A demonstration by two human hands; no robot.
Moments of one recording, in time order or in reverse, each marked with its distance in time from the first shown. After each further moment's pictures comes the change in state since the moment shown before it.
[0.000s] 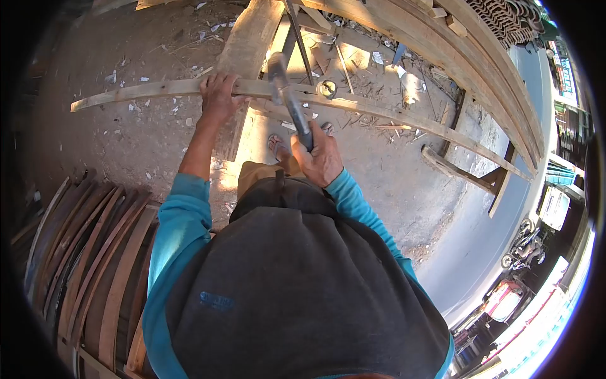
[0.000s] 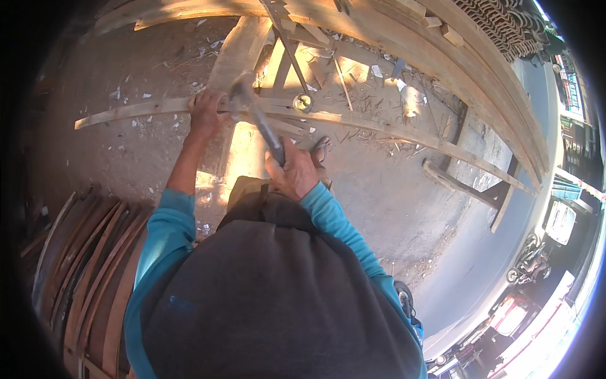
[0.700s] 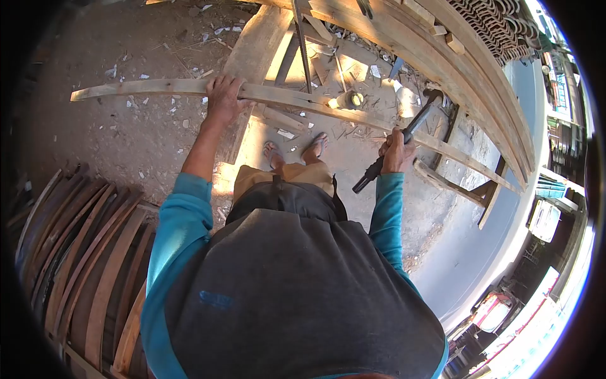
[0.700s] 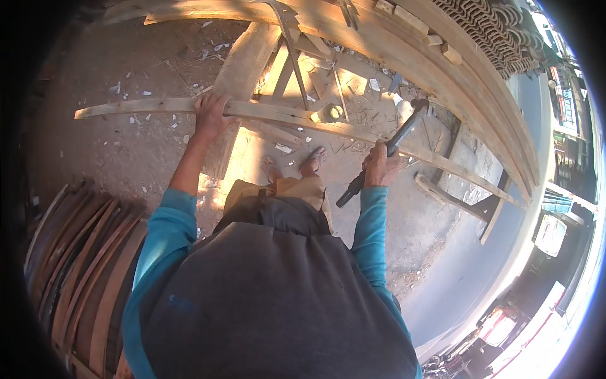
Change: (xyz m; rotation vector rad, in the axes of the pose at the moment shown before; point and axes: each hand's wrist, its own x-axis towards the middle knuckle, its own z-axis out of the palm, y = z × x) left_hand 0.000 0.002 -0.001 0.004 -0.029 -0.054; right_hand 0.010 0.089 -0.118 0.497 0.788 0.373
